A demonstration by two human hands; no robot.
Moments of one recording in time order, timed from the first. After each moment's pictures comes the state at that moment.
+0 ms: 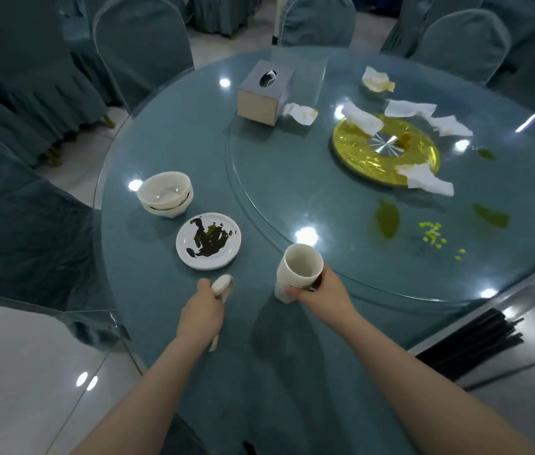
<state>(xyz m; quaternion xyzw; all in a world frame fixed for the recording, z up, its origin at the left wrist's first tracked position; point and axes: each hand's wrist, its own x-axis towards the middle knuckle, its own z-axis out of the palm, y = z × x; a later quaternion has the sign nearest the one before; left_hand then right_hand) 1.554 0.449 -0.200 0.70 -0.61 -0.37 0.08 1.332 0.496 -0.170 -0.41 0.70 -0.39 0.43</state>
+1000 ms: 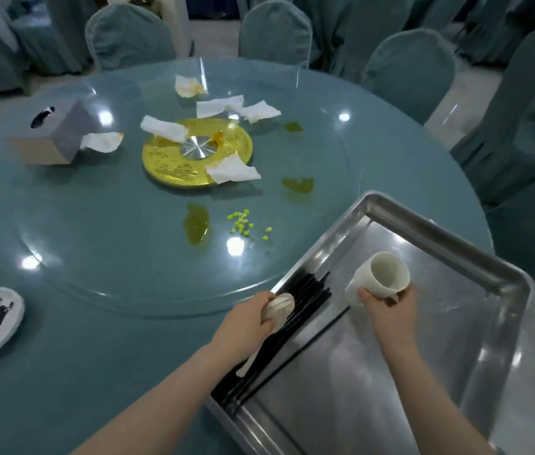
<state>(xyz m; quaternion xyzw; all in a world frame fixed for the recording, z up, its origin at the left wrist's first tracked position) 1.182 0.589 -0.165 0.34 -0.86 -0.39 -0.01 0.982 0.748 -0.179 -0.10 0.76 -0.63 0.13</state>
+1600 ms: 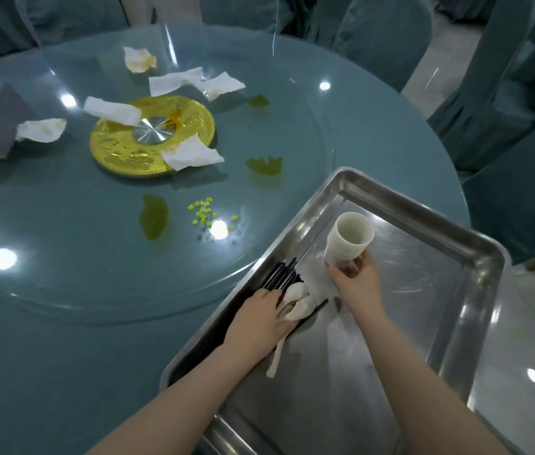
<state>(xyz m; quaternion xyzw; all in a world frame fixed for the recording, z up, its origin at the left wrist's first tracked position) 1.112 0.627 -0.195 0.30 -0.90 -0.32 -0.04 0.934 0.732 -0.216 -0.11 0.79 -0.56 0.22</state>
